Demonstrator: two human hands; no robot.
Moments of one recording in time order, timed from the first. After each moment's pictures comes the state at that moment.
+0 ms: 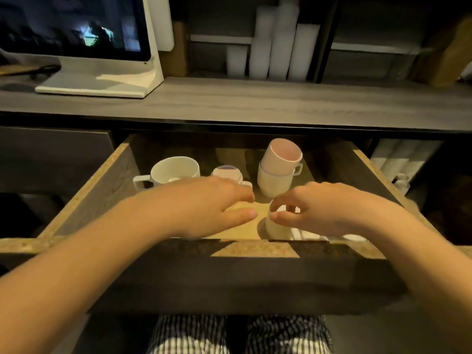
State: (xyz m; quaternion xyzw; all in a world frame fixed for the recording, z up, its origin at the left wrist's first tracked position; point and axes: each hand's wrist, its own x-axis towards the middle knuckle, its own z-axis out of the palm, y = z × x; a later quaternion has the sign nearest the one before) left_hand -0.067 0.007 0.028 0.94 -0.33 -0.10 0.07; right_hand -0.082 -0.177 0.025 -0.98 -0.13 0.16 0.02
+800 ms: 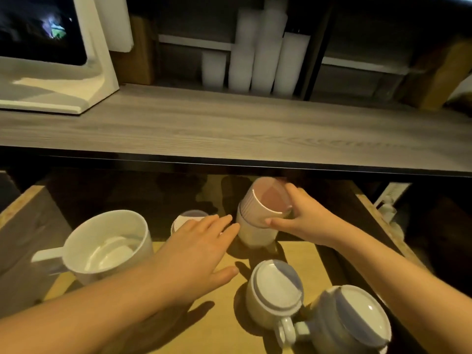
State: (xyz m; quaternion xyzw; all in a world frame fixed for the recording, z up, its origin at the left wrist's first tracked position) left_hand 0.056 -0.038 -0.053 0.94 -0.33 -0.05 0.04; right_hand 0.084 -0.260 -0.044 -0.95 -0.03 0.04 0.31
